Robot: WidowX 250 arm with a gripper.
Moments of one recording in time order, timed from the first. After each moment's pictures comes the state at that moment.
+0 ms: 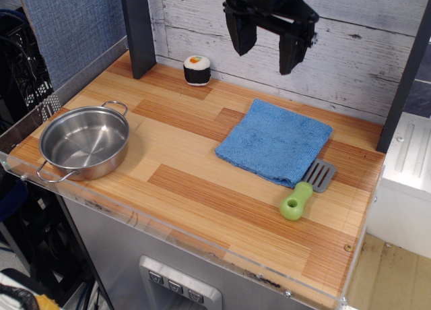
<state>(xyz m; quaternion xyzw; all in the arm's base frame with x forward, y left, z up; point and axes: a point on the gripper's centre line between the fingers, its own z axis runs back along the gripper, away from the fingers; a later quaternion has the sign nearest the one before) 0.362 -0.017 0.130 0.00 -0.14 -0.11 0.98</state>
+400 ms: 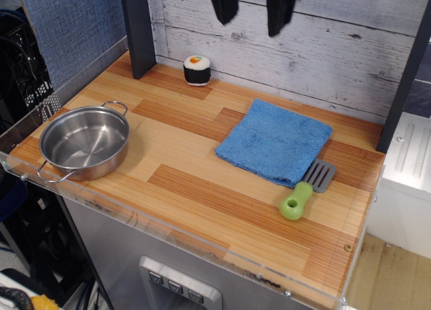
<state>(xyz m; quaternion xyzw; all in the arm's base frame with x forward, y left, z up) 0.359 0.004 0.162 -0.02 -0.11 -0.05 0.99</state>
